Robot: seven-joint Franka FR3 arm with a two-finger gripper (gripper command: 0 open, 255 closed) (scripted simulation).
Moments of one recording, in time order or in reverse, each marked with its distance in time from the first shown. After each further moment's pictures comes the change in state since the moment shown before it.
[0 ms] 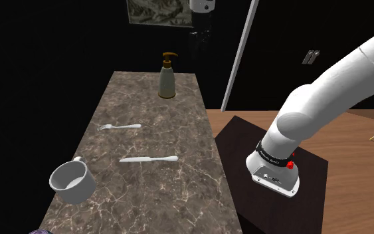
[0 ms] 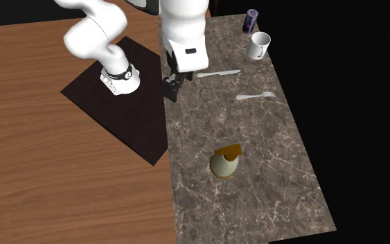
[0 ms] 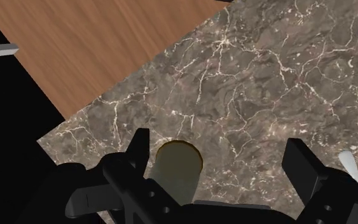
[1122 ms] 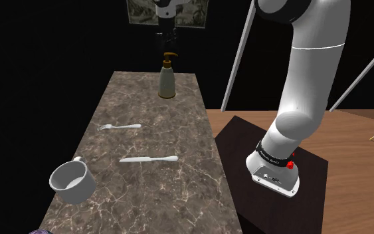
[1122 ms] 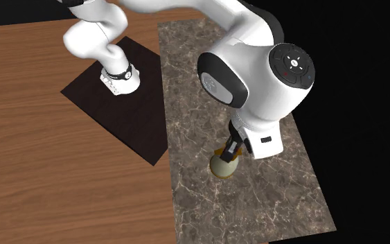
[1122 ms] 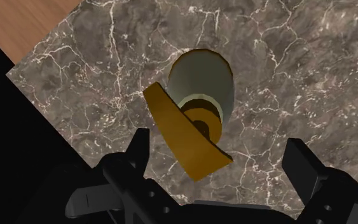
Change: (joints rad) arm -0.033 0.696 -0.035 0.674 0.079 0.014 -0.049
